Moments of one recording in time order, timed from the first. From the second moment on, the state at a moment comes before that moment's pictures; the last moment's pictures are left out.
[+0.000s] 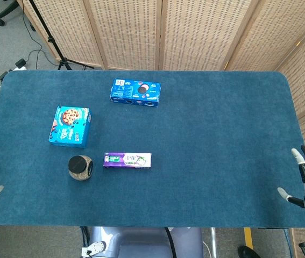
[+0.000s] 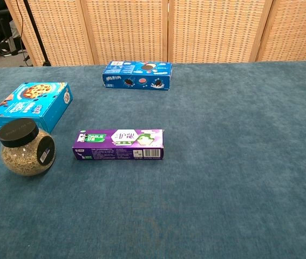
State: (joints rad) left arm -0.05 -1.09 -0.05 -1.57 1.43 1.52 -0.07; right arm 0.04 -1.08 0.10 -1.61 -1.51 1.58 0.06
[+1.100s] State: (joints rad) left arm -0.19 -1.33 -0.03 -1.49 1.66 1.43 0.19; right arm 0.04 -1.06 0.11 -1.61 -1.51 1.57 0.11
